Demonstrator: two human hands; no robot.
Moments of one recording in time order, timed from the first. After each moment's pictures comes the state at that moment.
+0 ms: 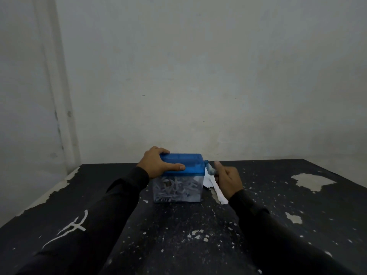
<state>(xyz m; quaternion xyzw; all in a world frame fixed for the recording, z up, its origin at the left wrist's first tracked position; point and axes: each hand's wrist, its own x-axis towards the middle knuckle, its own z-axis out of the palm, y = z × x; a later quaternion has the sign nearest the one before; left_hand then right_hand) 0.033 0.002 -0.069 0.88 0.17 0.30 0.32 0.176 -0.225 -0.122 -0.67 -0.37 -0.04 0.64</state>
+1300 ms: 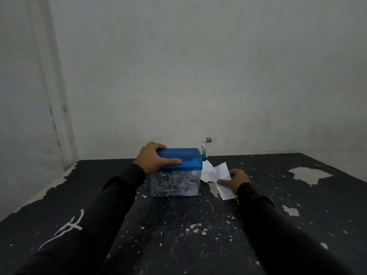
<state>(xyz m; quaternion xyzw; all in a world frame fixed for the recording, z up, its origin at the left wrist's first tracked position) 0.028 0.000 -0.070 0.88 0.17 0.31 0.32 0.263 -0.232 -0.158 -0.91 -0.20 0.06 0.36</state>
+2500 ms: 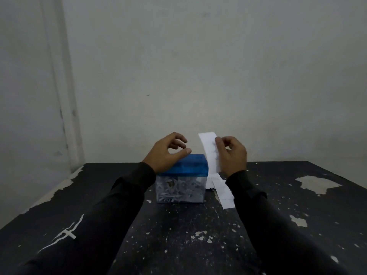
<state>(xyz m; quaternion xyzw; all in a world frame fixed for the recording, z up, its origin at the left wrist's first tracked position) 0.018 -0.035 -0.035 0.86 0.01 0.37 0.35 0.169 -0.206 -0.053 -0.62 -0.35 -0.22 0.67</state>
